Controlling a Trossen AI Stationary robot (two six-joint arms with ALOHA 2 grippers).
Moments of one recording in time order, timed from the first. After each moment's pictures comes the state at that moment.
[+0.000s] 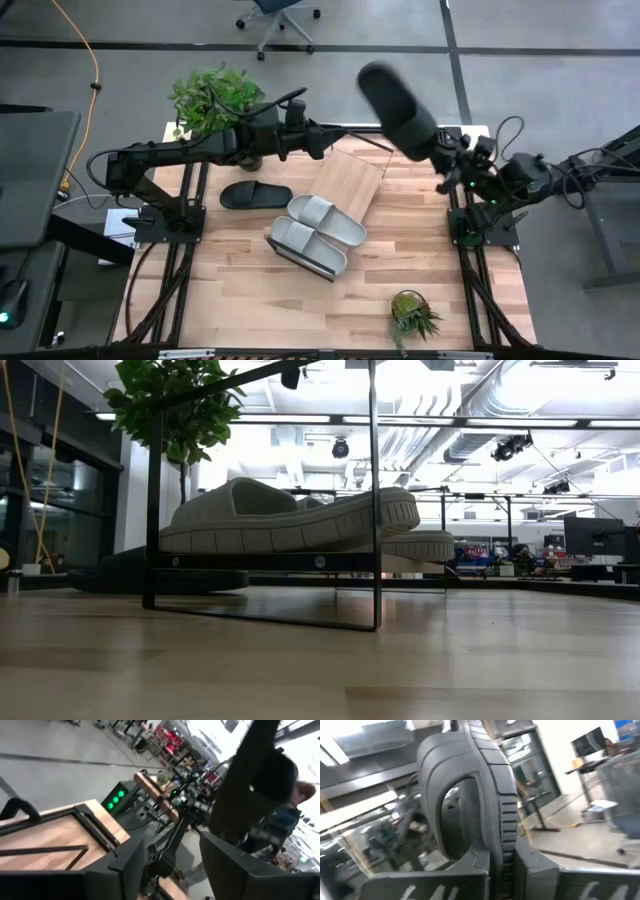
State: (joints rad) left arm 0.33 1.49 1.41 0.02 -0.06 -0.74; right arm 0.29 0.65 0.77 0.26 0.84 0.15
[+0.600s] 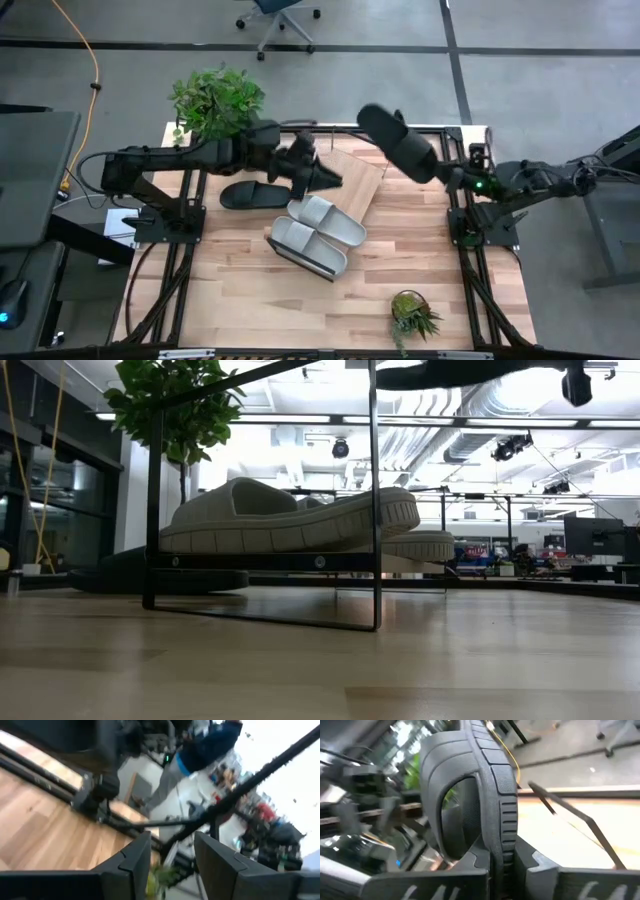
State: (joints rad) left arm 0.20 1.46 1.41 -0.12 0.31 -0.67; right arm 0.29 0.49 0.80 -0.56 0.77 0.95
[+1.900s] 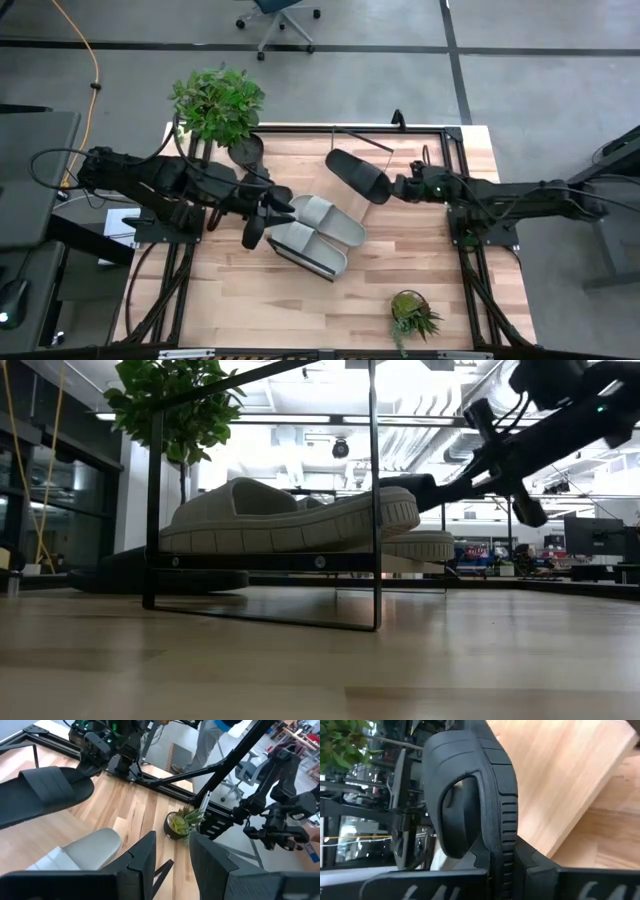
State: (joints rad) left arm -0.15 1.23 1.41 -0.61 -0.14 -0.52; right arm -0.21 0.82 0.33 0.07 0.09 1.29
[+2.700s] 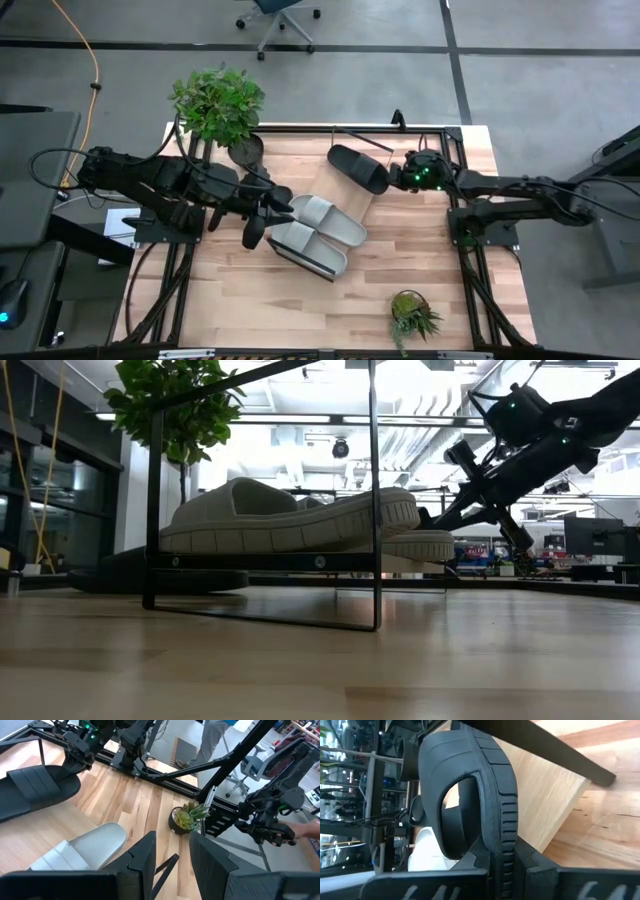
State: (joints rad) left arm -0.15 1.23 1.41 -0.64 -0.15 -0.52; right arm -0.50 1.02 0.33 0.16 -0.15 1.16
